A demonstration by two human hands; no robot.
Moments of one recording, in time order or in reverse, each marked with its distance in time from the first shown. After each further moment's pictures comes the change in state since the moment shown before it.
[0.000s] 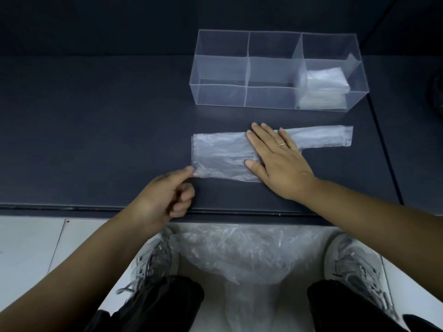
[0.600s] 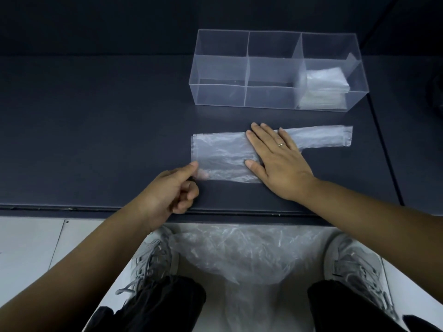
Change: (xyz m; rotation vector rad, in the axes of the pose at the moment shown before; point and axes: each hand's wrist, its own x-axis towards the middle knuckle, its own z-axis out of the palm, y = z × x) left_hand 0.005 0.008 0.005 0.137 -0.010 0.007; right_hand -0.001 -0.001 -0.001 -0.001 -0.007 0.003
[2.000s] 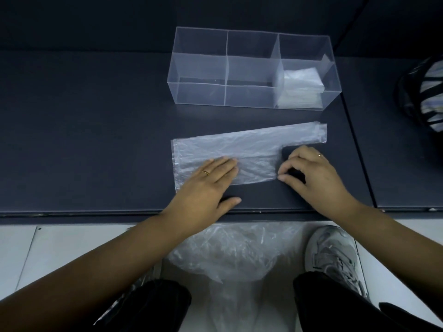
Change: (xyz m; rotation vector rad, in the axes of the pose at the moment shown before) left_hand 0.017 -0.016 0.068 1.426 0.002 0.900; right_hand -0.074 0.047 -0.030 0.328 0.181 0.084
